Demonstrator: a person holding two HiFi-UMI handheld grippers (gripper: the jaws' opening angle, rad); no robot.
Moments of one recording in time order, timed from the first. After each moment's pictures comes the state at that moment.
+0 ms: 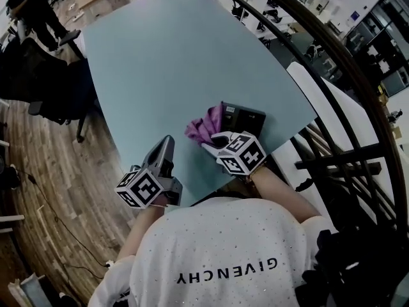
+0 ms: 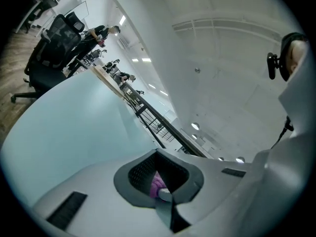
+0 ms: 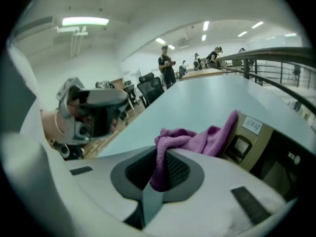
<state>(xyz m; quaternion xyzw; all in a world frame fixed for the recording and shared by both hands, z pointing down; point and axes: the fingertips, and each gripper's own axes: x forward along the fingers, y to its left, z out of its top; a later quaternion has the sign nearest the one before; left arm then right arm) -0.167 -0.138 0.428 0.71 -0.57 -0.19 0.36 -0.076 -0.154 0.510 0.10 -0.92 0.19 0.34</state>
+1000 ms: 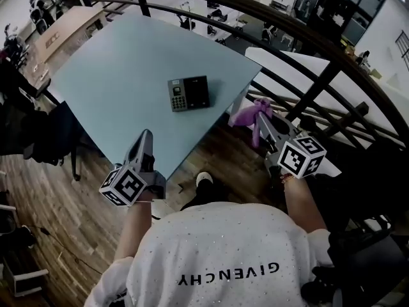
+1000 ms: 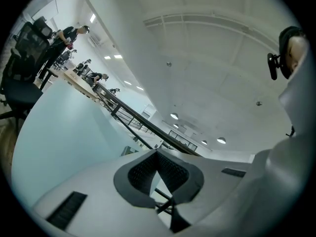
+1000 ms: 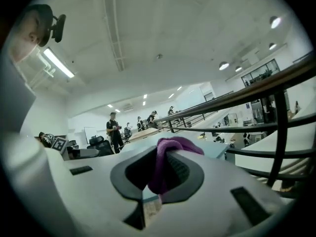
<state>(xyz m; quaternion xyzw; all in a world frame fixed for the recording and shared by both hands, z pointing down) -0.090 -0.035 0.363 0.80 -0.50 -0.14 0.28 0.219 -0.040 0.344 0.50 -0.85 0.18 -0.01</state>
